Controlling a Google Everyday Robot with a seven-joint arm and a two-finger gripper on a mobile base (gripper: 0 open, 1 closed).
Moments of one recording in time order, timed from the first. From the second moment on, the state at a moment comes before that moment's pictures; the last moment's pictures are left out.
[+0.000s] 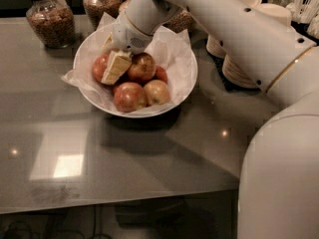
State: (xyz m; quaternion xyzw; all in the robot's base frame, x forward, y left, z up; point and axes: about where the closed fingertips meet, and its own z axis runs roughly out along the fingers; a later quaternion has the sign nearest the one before) arm 0.618 0.122 0.902 -0.76 0.55 0.19 0.28
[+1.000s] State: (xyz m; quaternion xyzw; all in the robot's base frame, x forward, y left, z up) arm 0.606 0.115 0.929 -0.75 0.52 0.22 0.34
